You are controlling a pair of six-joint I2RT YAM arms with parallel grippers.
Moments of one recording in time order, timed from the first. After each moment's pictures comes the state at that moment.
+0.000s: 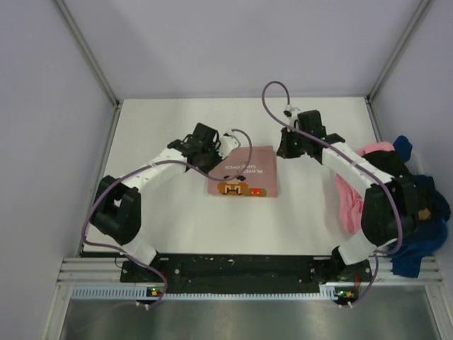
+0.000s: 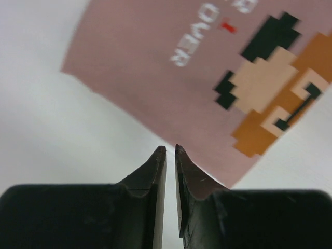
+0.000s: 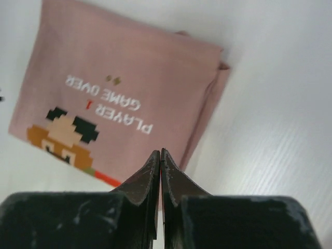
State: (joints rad) left arm -0.50 1.65 1.25 -0.54 0.06 0.46; right arm 0.32 1.62 1.20 -0.39 -0.21 0.19
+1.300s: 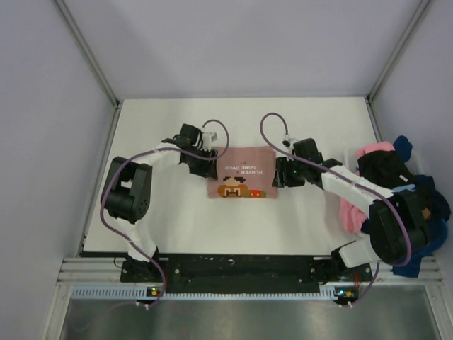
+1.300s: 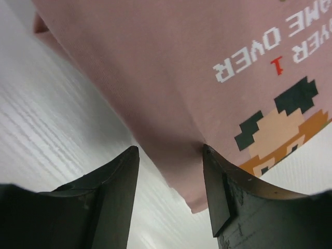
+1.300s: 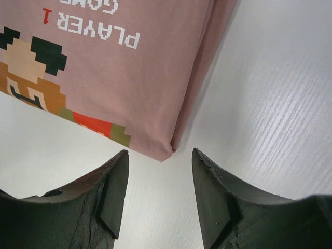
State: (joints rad) left arm -0.32 1.80 1.18 -0.45 0.39 -0.03; right arm 0.41 1.43 0.85 -0.33 -0.22 0.30
